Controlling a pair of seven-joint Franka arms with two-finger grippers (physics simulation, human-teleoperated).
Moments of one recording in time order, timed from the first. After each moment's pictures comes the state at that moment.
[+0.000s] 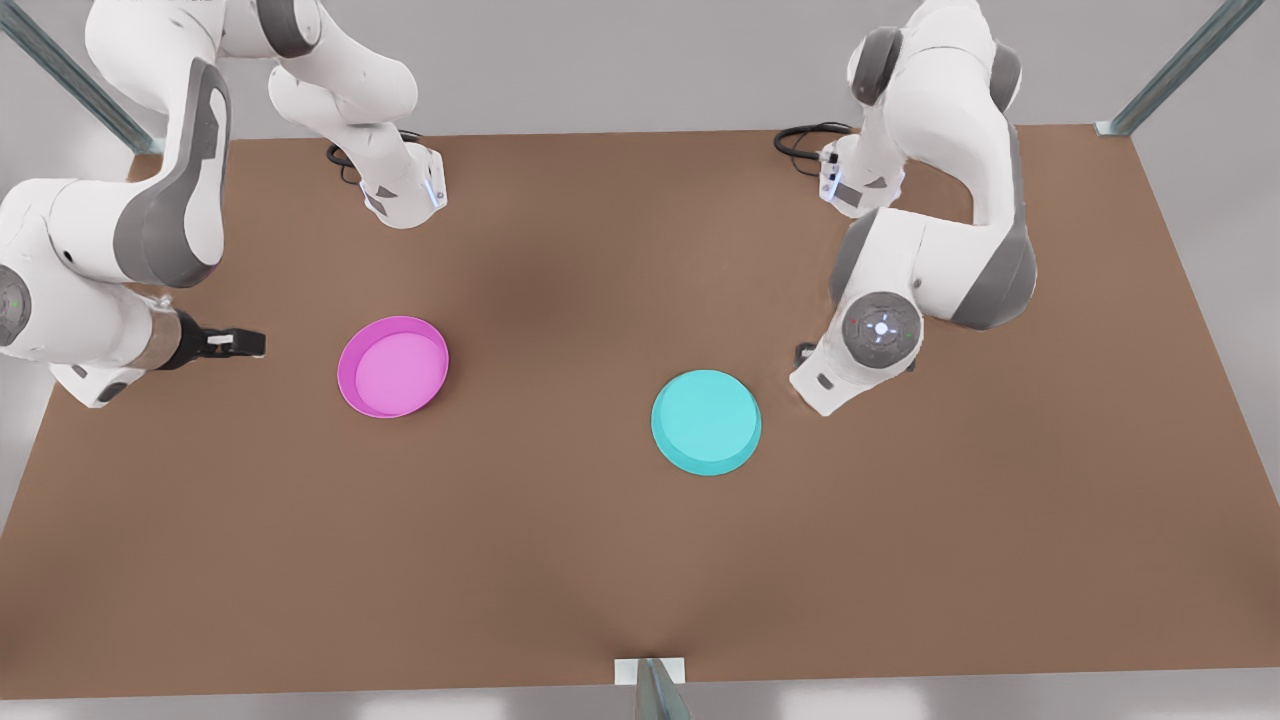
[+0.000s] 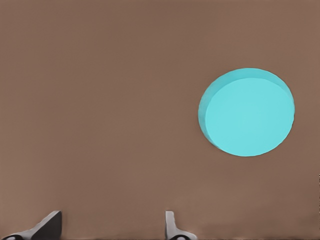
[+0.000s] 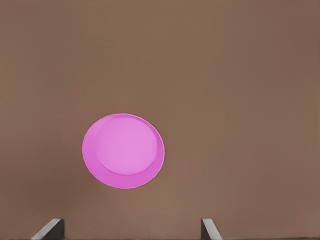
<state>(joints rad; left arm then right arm) -0.46 0.54 0.19 -0.95 0.00 1.15 -0.10 0.02 0.20 -0.09 -1.43 -0.02 1.35 -0.07</state>
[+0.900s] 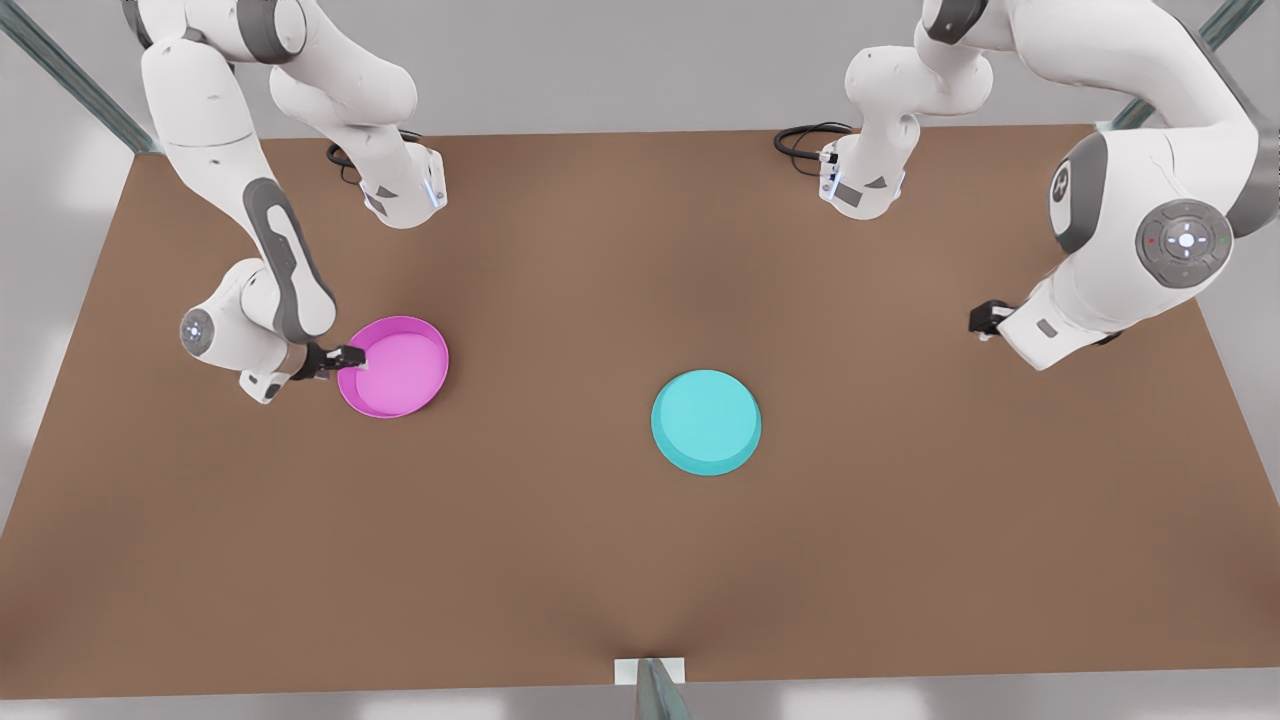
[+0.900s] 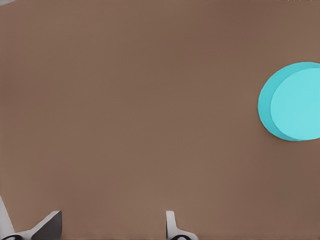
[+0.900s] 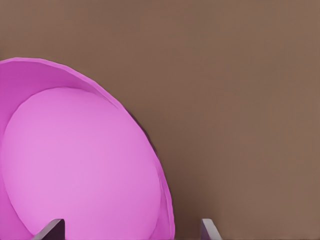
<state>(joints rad) -0.14 0.26 0.02 -1.24 0.16 1.30 0.10 -0.09 0.26 -0.09 -2.40 0.34 2.38 -0.60</state>
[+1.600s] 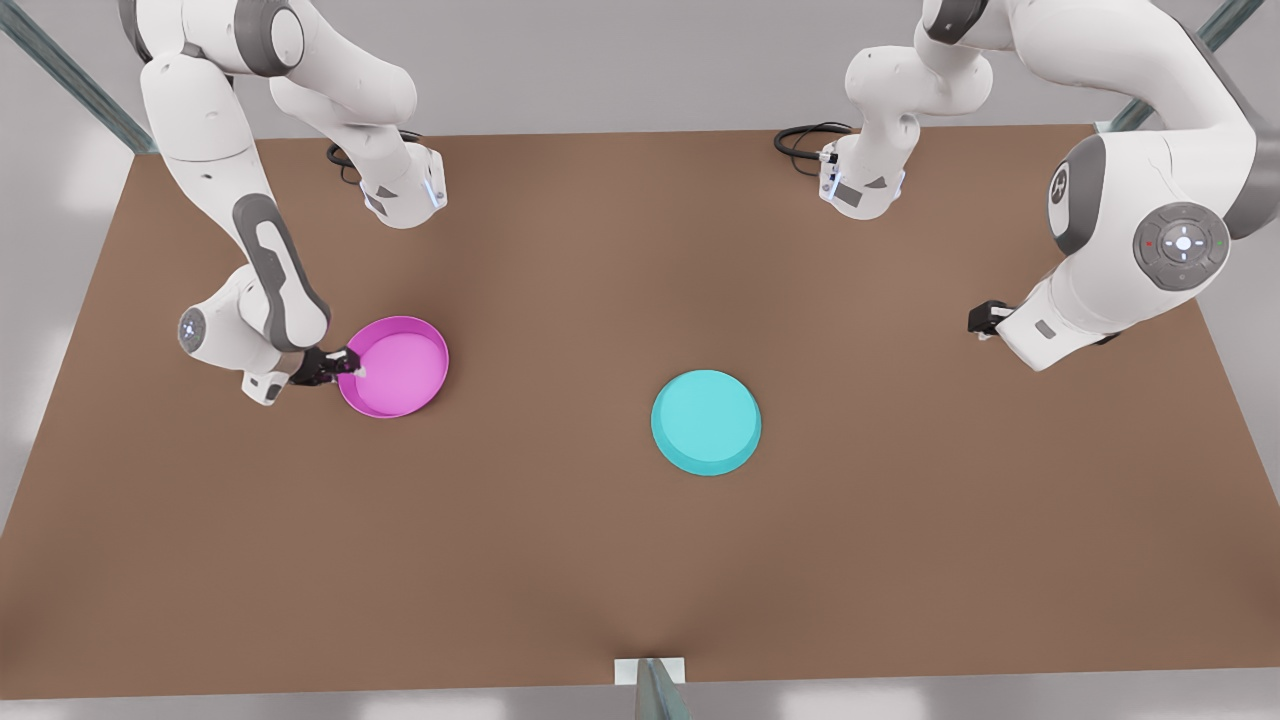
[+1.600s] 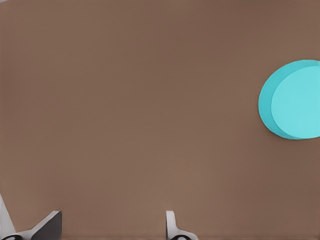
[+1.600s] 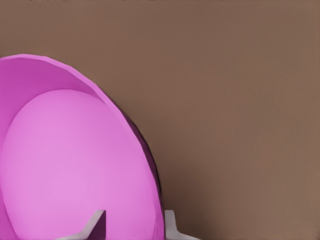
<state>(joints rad) -0.14 0.26 0.02 -1.24 0.16 1.29 0.10 -0.11 0.30 -0.10 -2.40 0.50 2.43 -0.87</state>
